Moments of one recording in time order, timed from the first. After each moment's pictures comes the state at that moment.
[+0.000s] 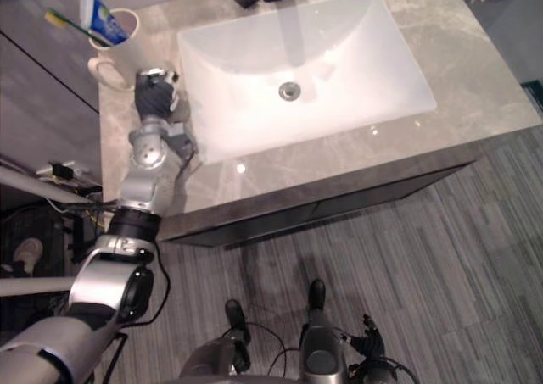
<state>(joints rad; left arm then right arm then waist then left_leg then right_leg) -0.88 0.21 0.04 0.56 -0.26 -0.11 0.31 0.24 -0.11 -0.08 0.71 -0.04 -0.11 -0.15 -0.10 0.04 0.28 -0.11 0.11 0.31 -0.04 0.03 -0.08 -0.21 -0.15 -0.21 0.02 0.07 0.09</state>
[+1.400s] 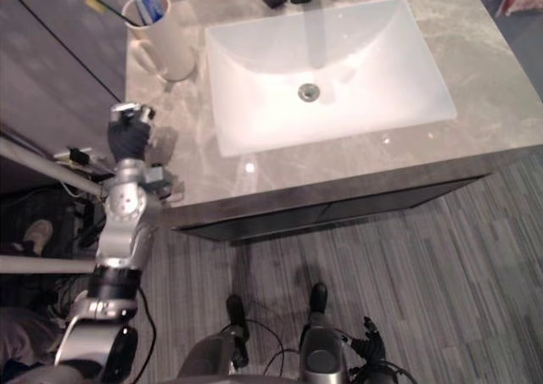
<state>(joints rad) -0.38 0.23 0.07 0.03 -0.25 -0.18 0.28 0.27 -0.11 -0.08 0.71 -0.03 -0.12 -0.15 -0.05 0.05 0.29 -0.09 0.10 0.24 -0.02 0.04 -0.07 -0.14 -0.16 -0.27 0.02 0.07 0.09</state>
